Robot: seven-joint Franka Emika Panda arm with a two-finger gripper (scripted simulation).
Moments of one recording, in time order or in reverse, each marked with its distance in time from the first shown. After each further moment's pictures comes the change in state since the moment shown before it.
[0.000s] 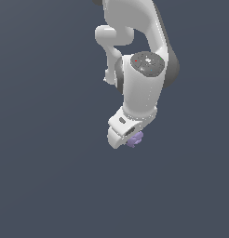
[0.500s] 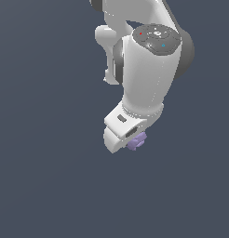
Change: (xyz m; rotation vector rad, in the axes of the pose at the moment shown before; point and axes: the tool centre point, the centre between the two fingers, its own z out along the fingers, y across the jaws) arm 0.025 0.028 -0.055 0.000 -0.001 0.000
